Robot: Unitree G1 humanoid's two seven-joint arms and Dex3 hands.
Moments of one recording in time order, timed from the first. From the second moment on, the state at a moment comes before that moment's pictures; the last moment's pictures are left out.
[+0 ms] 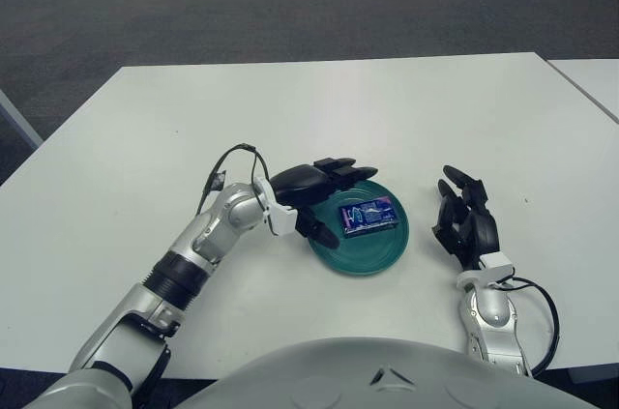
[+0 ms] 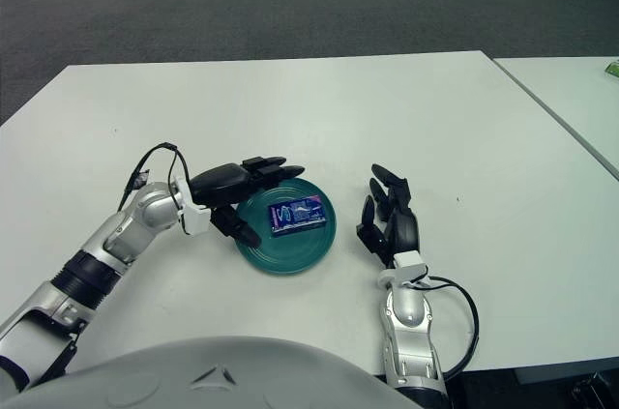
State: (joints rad) left arm -0.24 0.41 -0.44 0.07 0.42 -0.48 -0.50; right arm 0.36 -0.01 -0.04 0.03 -0.06 -0.33 -0.09
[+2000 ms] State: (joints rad) left arm 0.15 -0.10 0.01 0.13 -0.05 -0.13 -0.02; right arm 0.35 0.00 -0.04 0.03 -0.03 -0.31 -0.06
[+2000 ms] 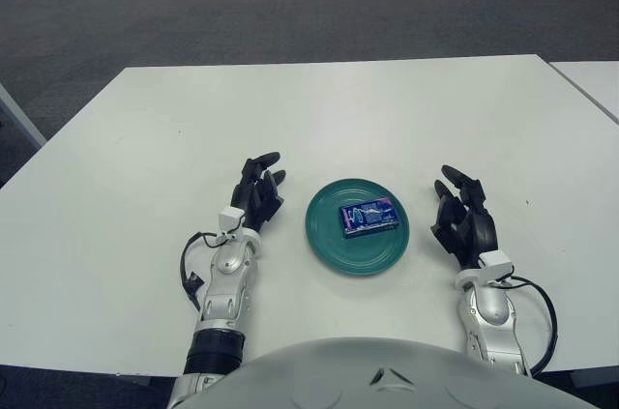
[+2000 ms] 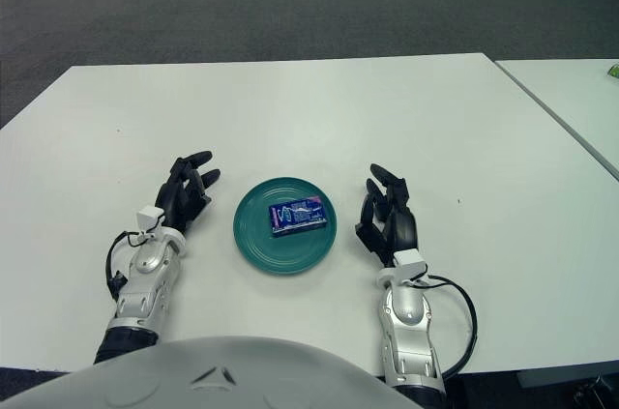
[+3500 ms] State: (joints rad) left arm 0.36 -0.09 -0.07 0.13 -0.05 -0.32 -0.11; right arm 0.35 -0.01 -0.04 0.04 -0.03 -0.32 -0.04
